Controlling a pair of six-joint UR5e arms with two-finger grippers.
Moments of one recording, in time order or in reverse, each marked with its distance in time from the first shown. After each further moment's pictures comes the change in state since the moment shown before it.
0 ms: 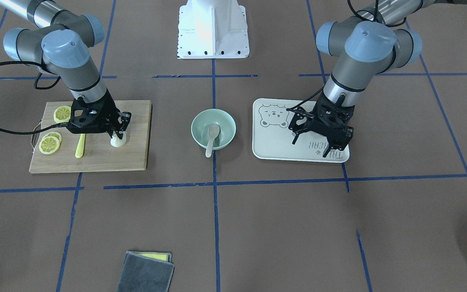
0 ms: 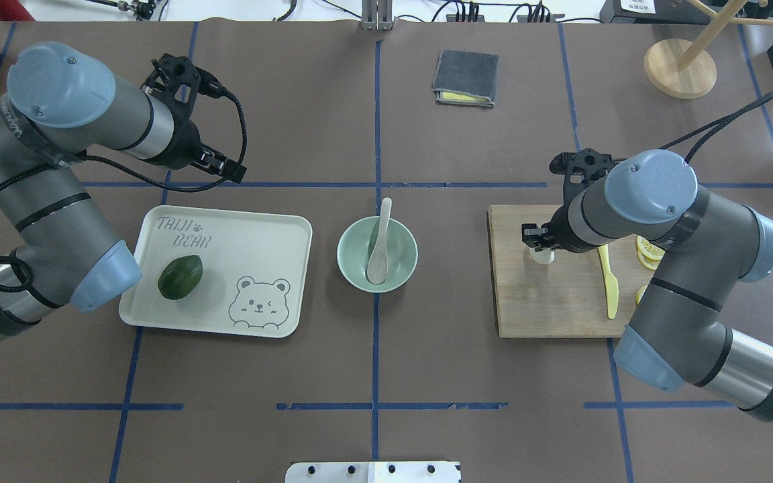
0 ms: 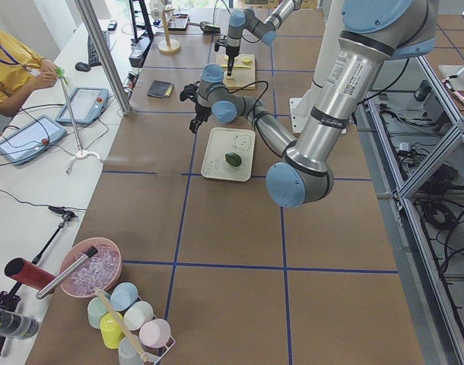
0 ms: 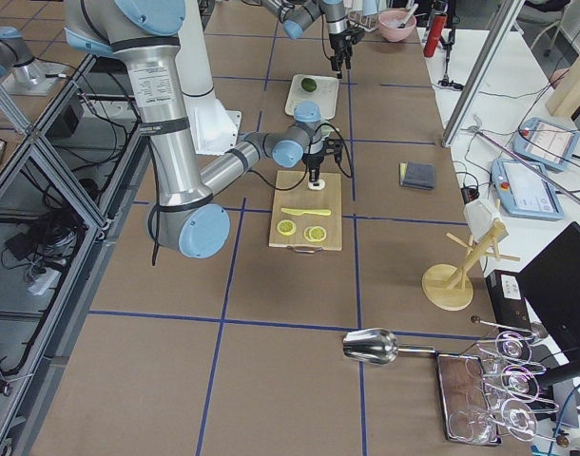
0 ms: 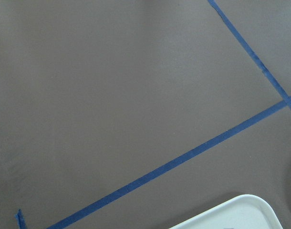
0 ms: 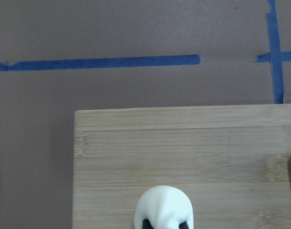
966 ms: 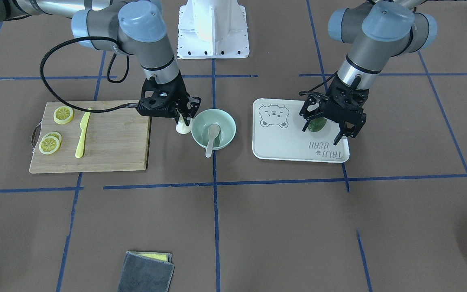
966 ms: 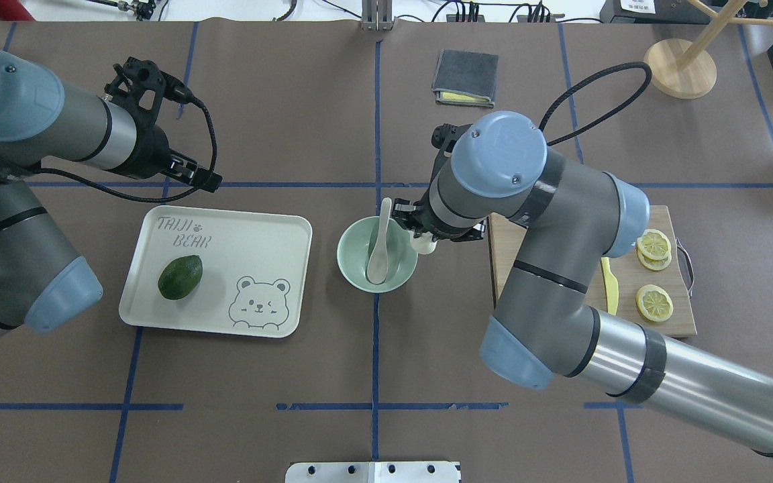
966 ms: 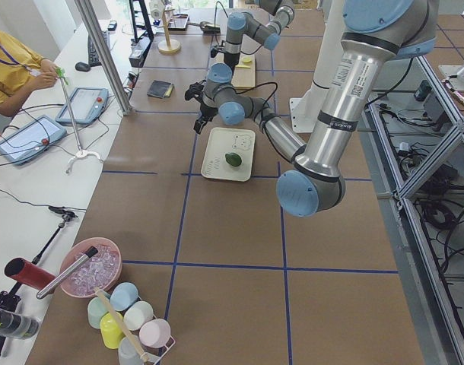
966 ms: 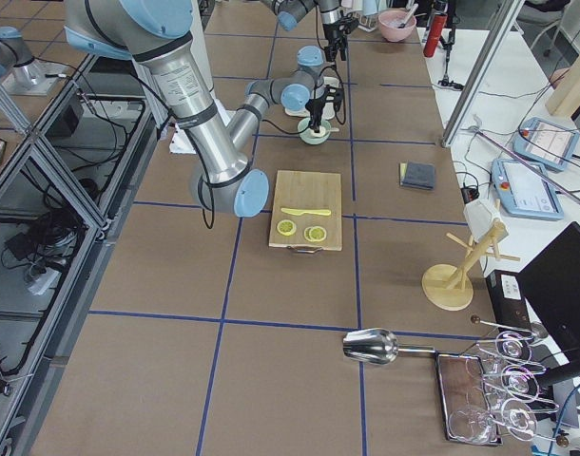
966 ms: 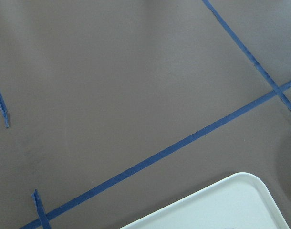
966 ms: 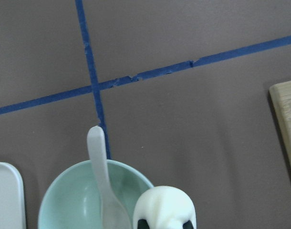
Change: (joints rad) left arm -0.011 0.093 -0.117 0.003 -0.006 0.010; right arm -0.097 0.392 -0.095 -0.177 -0.017 0.300
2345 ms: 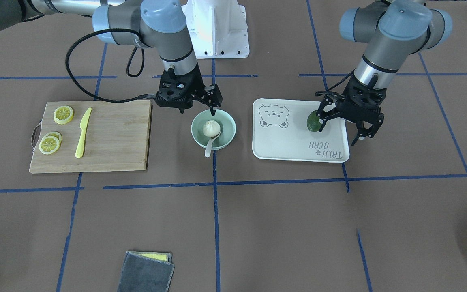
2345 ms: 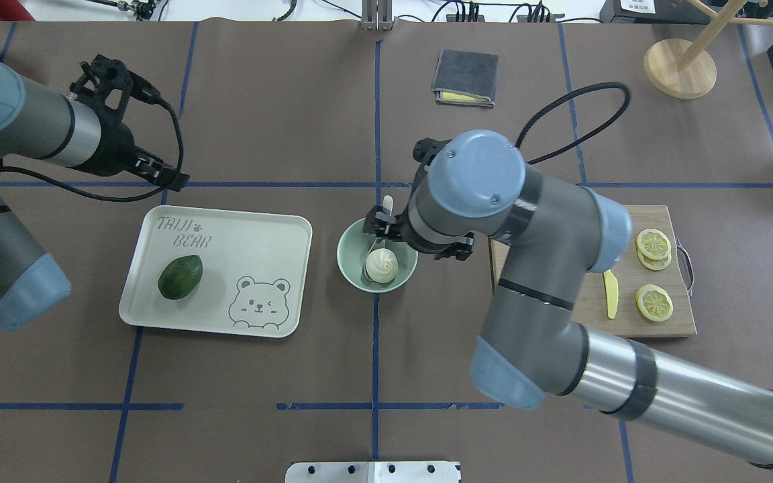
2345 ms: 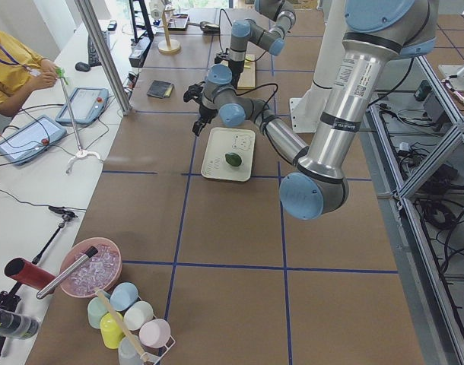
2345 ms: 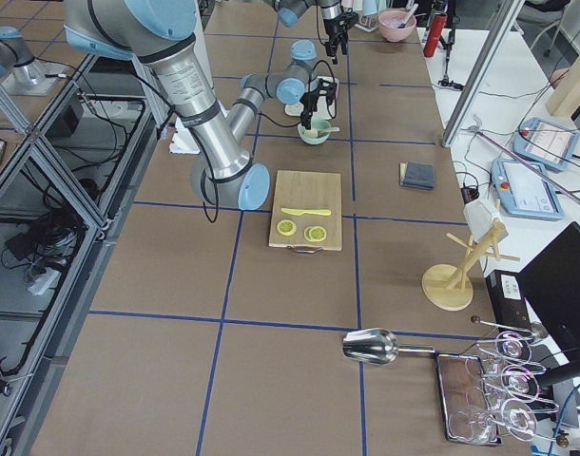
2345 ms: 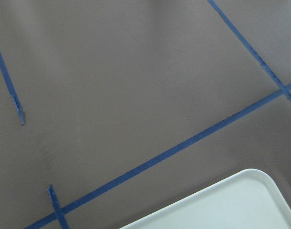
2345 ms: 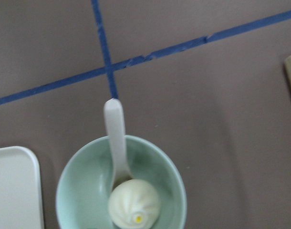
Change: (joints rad) left arm -0.063 0.086 -0.017 0.000 -0.003 0.136; right arm -0.004 -0.048 0.065 -0.002 0.006 0.027
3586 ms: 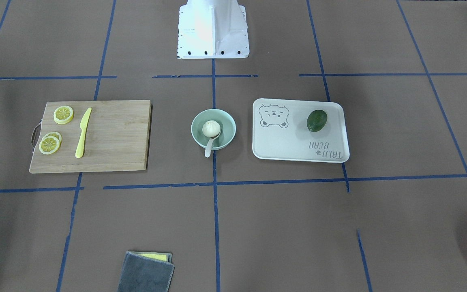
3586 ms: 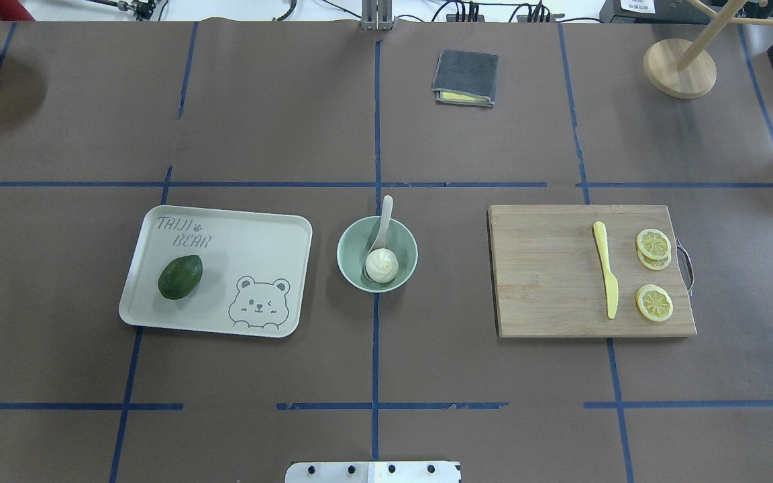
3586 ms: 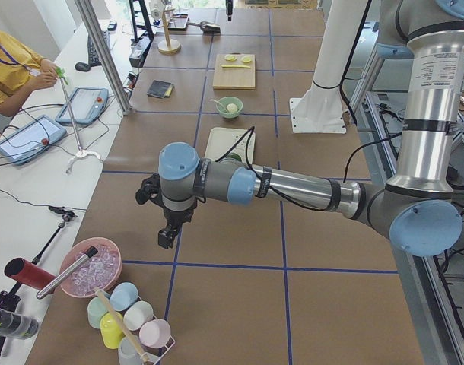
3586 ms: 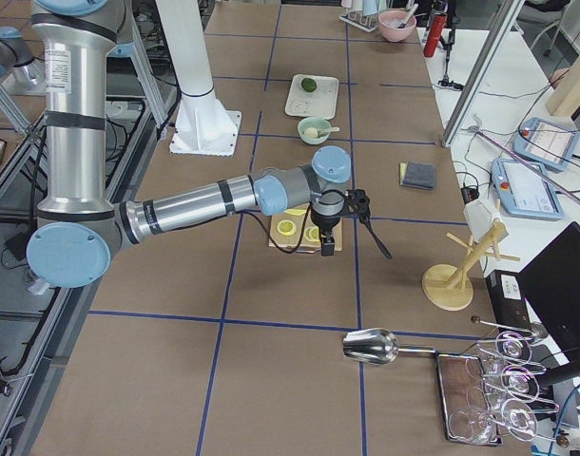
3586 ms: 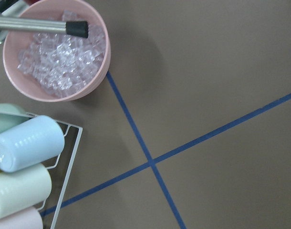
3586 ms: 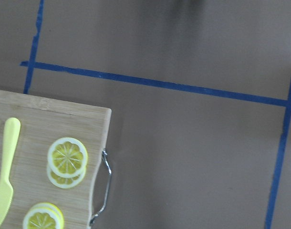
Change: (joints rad) left arm -0.749 0.261 0.187 0.293 -0.391 0.770; right arm 0.782 -0.705 0.094 -0.003 0.486 -1.257
